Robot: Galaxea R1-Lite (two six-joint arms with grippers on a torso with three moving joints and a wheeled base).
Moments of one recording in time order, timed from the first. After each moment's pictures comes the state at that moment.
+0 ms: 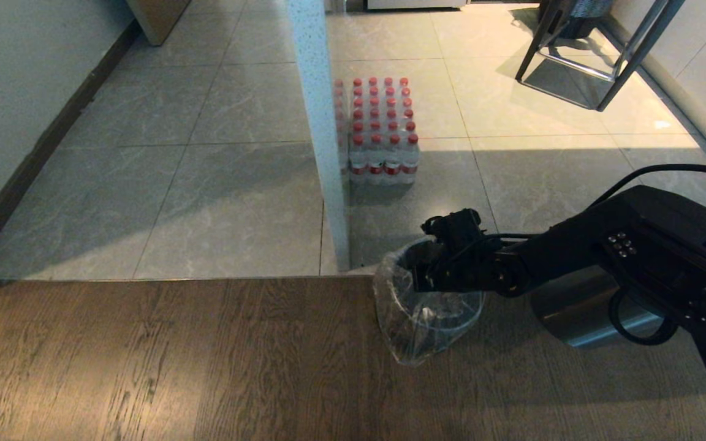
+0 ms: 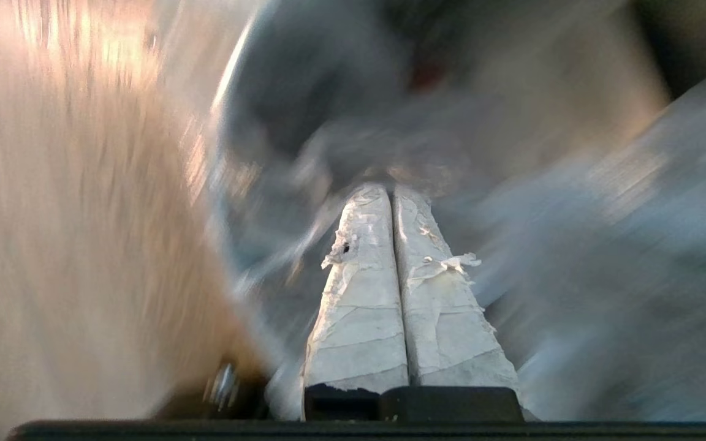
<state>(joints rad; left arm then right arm) 0.00 0.00 0.00 0.00 0.00 0.01 0.44 2.34 -1.42 -0.24 -0.03 0.25</state>
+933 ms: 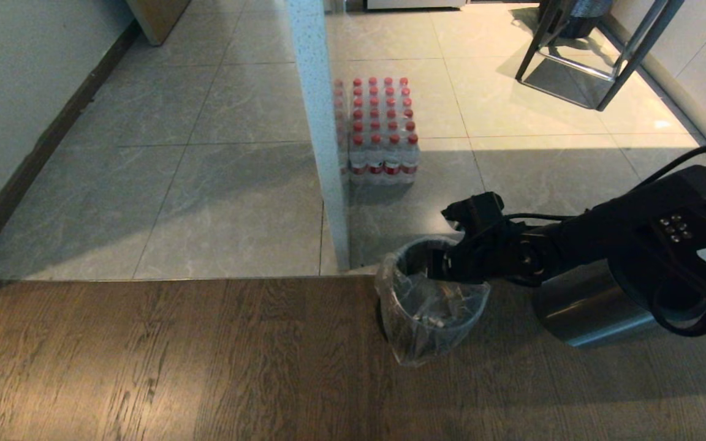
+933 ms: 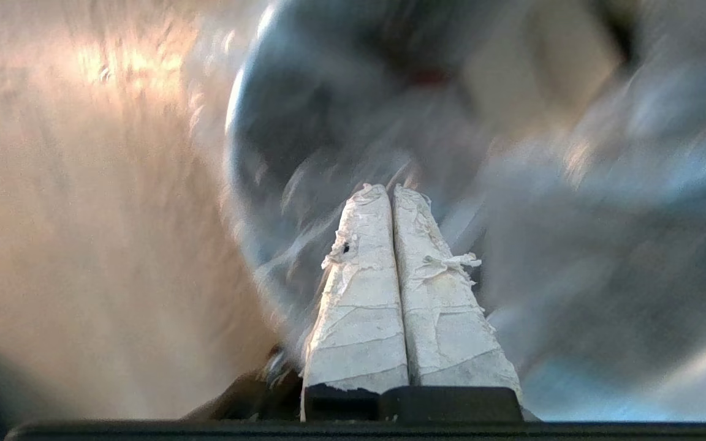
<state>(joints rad) 0.00 0.00 0.00 0.00 0.00 0.01 0.41 2.23 -1.39 -0.13 0.07 0.37</state>
